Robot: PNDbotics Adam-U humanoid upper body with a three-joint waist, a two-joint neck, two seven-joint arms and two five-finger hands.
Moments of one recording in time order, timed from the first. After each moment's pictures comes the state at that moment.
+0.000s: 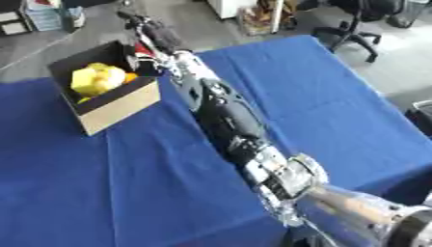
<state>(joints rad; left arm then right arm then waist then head) -0.13 0.20 -0.06 -1.84 0.06 0.09 -0.21 -0.71 -0.26 0.08 -1.18 0.62 -0.24 -0.01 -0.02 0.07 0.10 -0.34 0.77</state>
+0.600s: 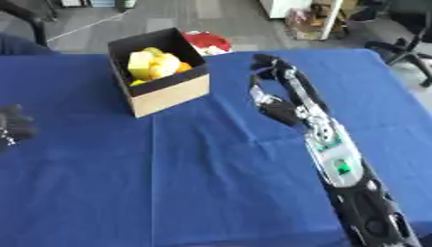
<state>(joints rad) -0.12 0.20 -0.04 -1.84 0.01 0.08 -0.16 -0.23 -0.28 0.01 -1.63 0.19 -0.24 0.10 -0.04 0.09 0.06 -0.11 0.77</state>
